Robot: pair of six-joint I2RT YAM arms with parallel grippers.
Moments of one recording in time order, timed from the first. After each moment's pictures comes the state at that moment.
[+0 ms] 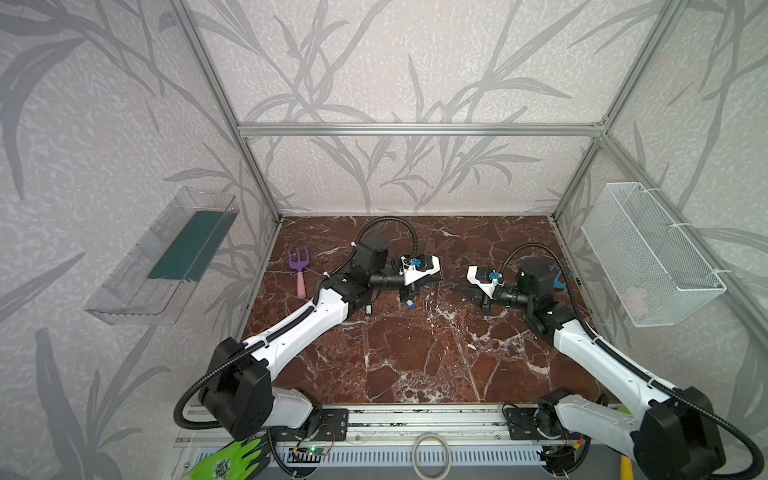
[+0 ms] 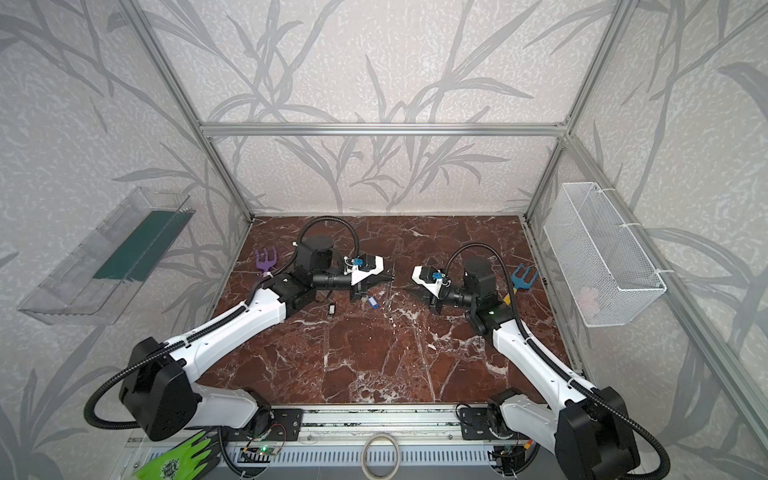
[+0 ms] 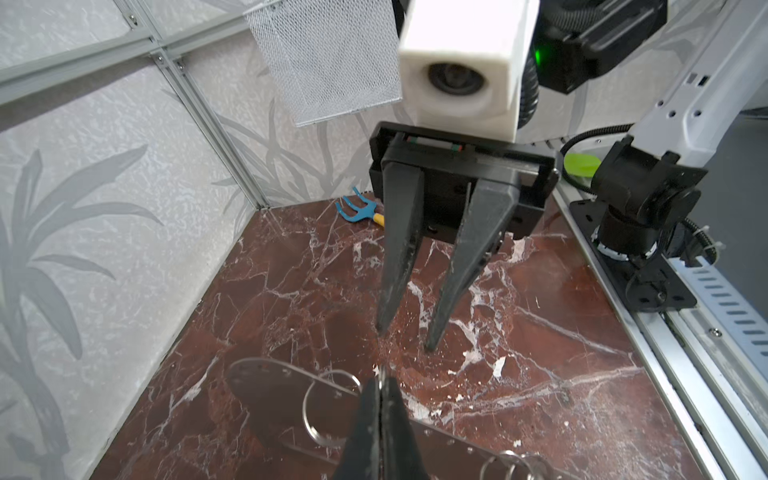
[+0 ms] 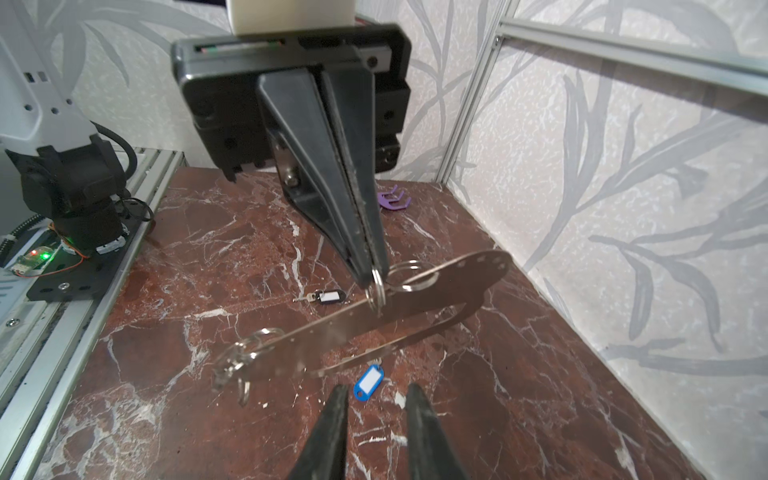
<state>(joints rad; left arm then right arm) -0.59 1.39 1.05 0.01 0.79 0.50 0.35 1.11 0.68 0.18 -0.86 -0.42</state>
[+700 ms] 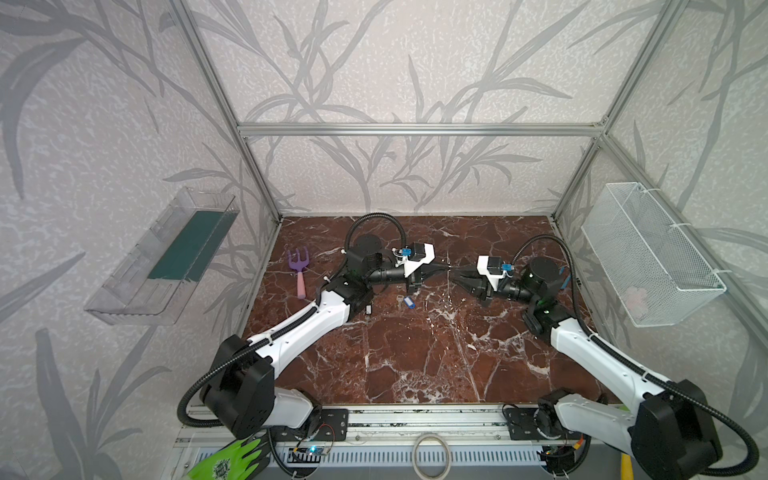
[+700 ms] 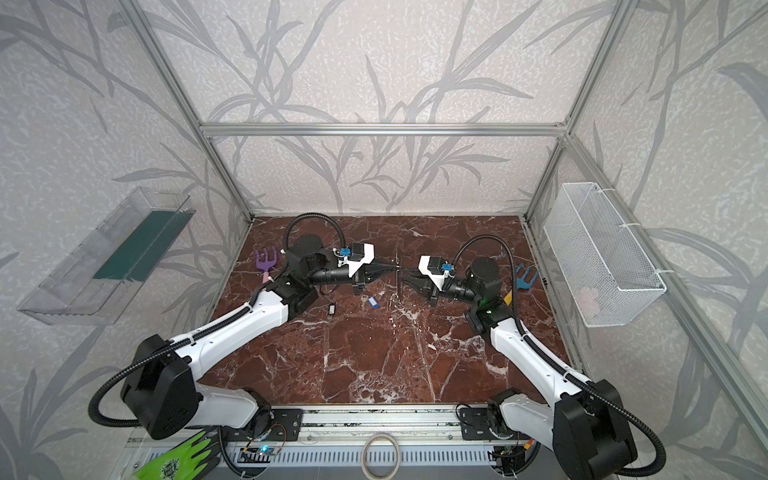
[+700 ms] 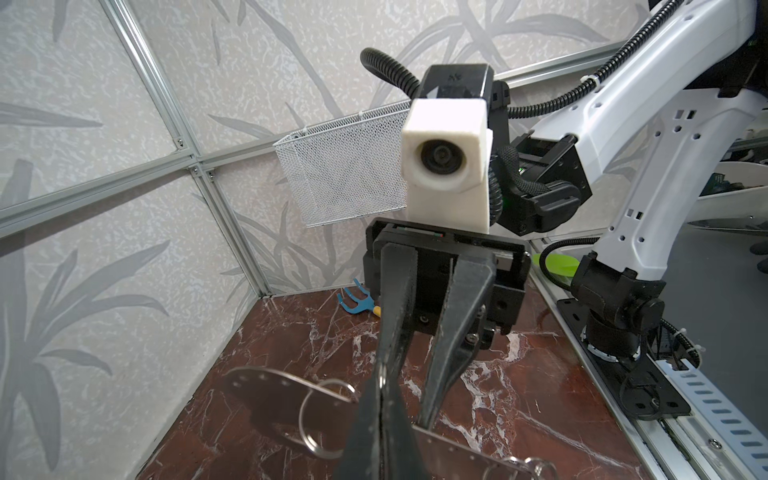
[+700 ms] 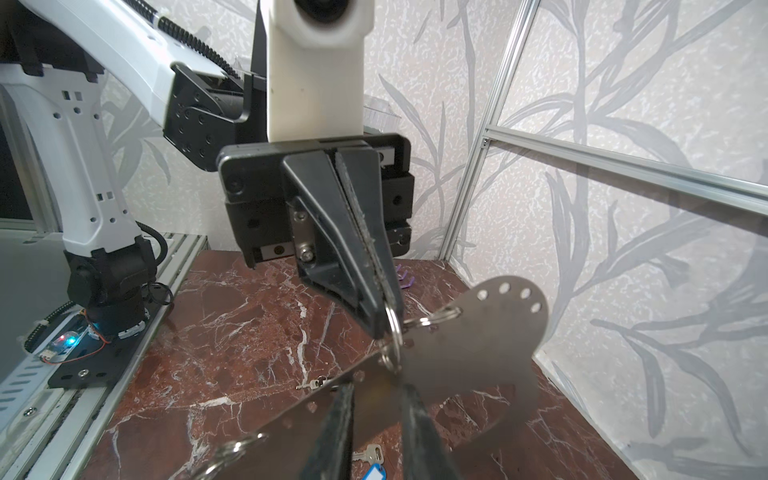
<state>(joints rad) -0.59 1.40 1.01 0.38 0.88 0.25 0.35 1.14 0.67 0.53 -0.94 -0.16</state>
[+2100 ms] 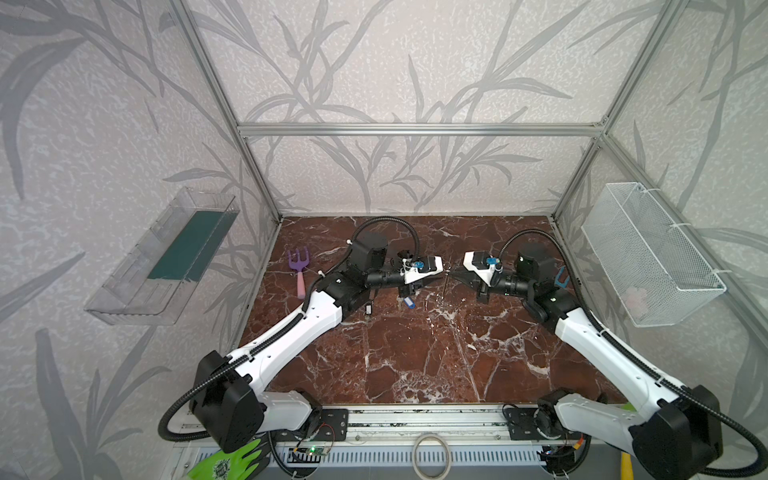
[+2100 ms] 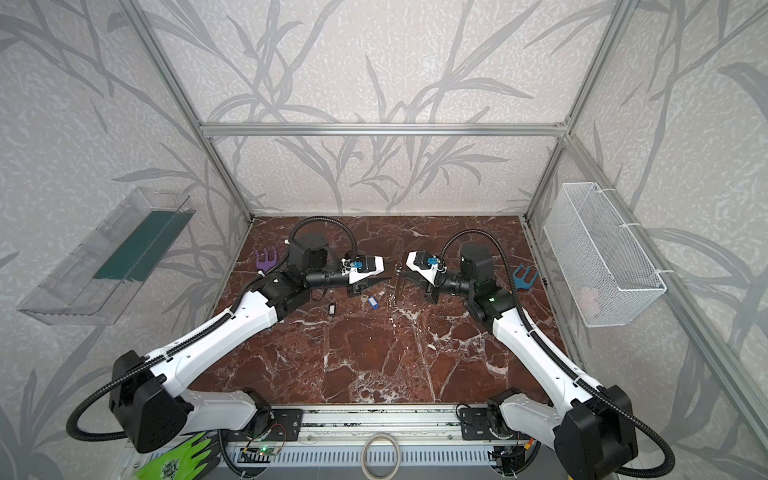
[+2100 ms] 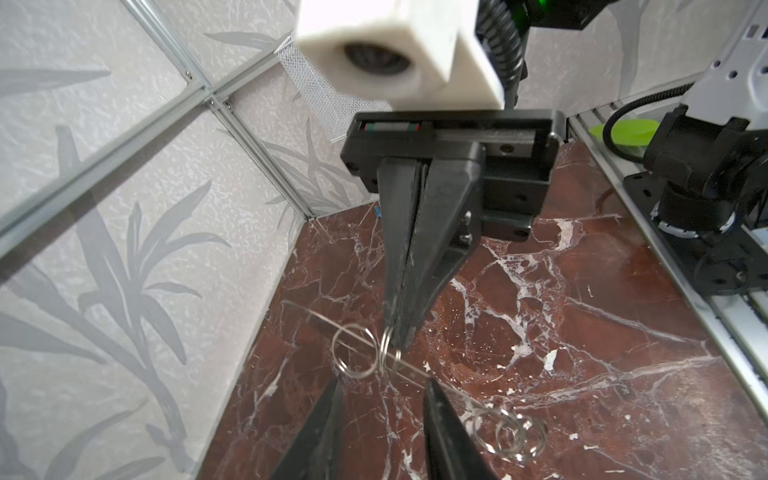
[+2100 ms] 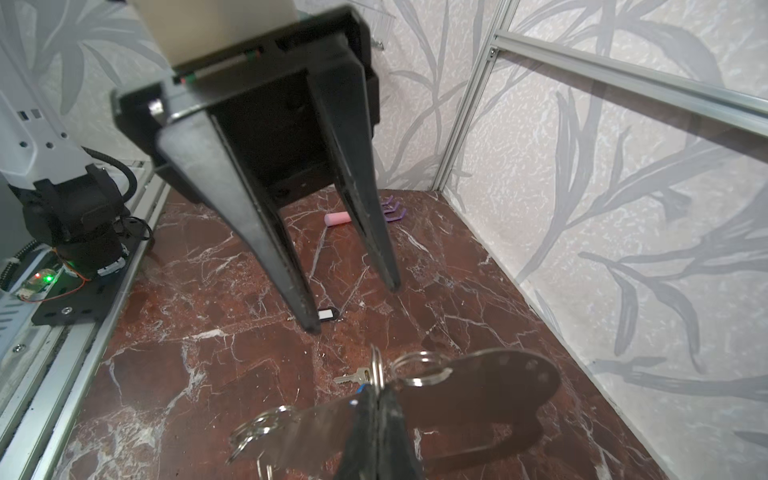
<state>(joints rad) -0.65 1.32 1.15 -0.18 0.59 0.73 0.41 1.14 0.89 -0.09 -0.77 -0.50</state>
